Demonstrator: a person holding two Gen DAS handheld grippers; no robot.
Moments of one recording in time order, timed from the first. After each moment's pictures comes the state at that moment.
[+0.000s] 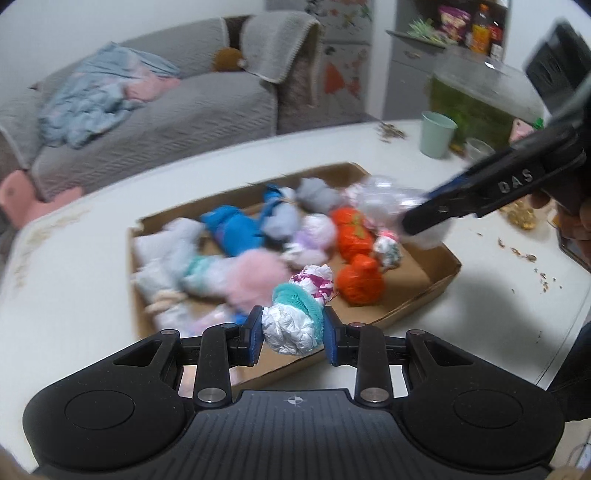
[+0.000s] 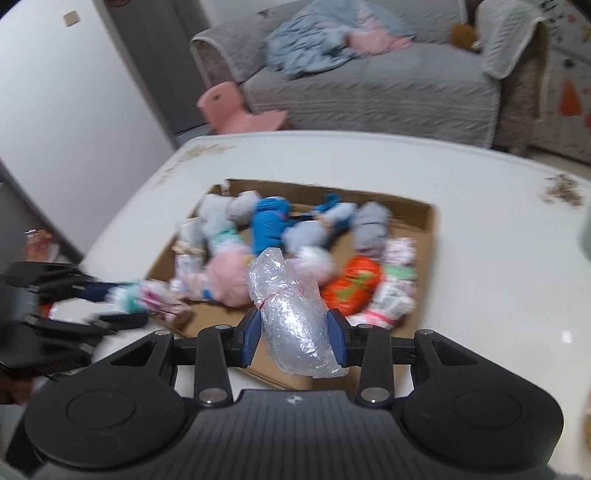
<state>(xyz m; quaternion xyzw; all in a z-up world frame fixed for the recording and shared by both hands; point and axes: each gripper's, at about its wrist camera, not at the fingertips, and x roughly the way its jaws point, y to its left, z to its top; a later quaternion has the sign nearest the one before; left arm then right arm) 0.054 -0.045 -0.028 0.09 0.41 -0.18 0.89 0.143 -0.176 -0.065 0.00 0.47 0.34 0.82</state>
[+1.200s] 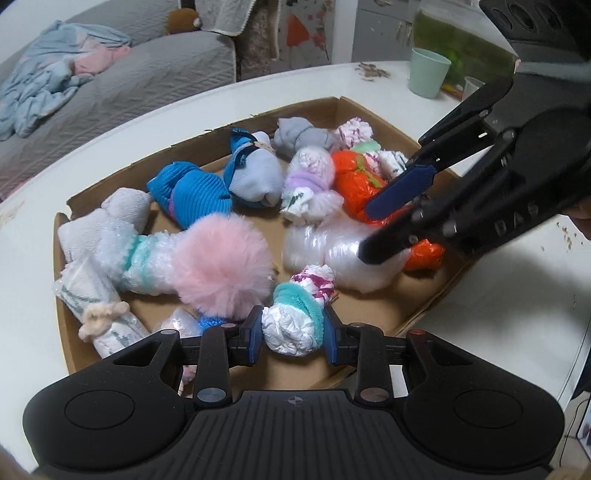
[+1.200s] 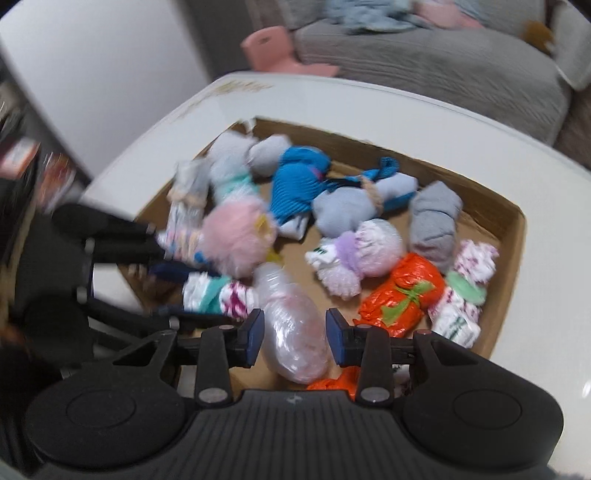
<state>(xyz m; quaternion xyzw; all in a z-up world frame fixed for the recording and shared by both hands) 0.109 -0.052 -0.096 0.13 0.46 -0.22 0.85 0.167 -0.121 -0.126 -0.12 0.48 0.39 0.77</state>
